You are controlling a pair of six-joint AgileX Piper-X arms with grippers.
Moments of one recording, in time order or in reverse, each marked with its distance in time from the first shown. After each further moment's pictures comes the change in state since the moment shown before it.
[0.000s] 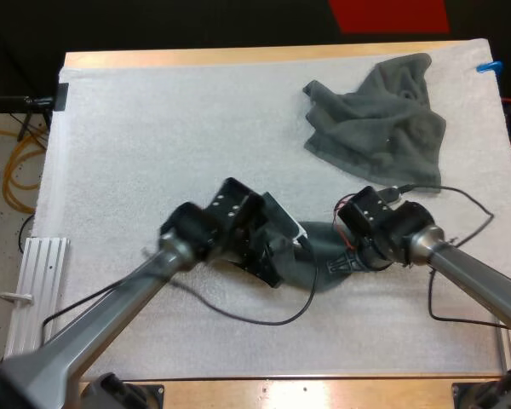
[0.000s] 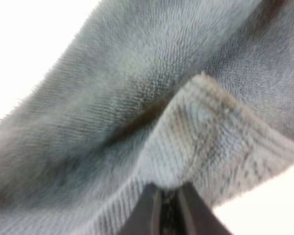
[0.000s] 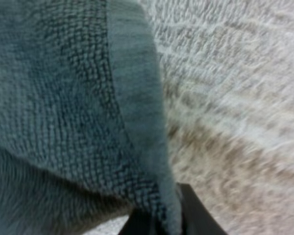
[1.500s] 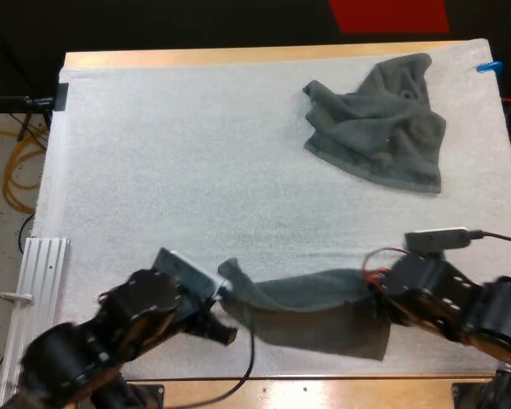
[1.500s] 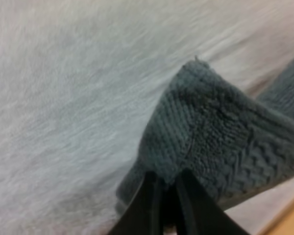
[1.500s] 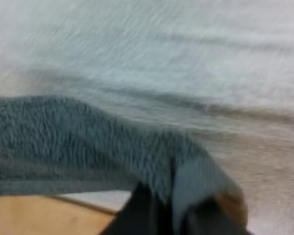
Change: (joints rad) left arm -0.187 -0.703 0.146 0.163 -0.254 -0.518; right arm 0.357 -0.533 -0.122 0.334 0.082 0.545
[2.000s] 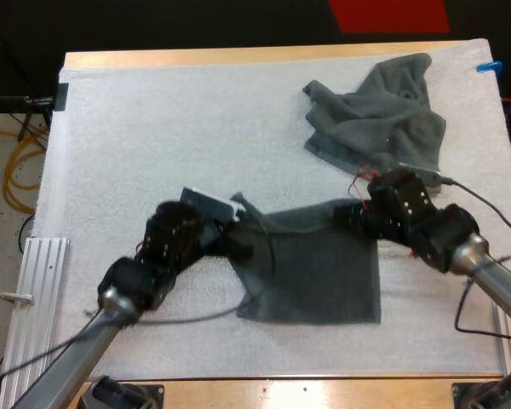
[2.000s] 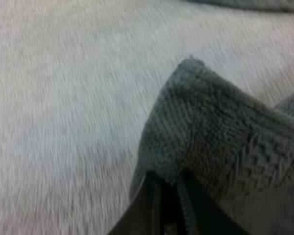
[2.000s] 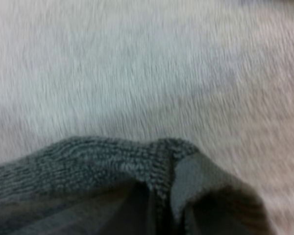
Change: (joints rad) left arm 0.396 0.434 0.217 -0.719 0.168 0.193; right arm -0.454 0.380 0.168 -0.655 -0.161 -0.157
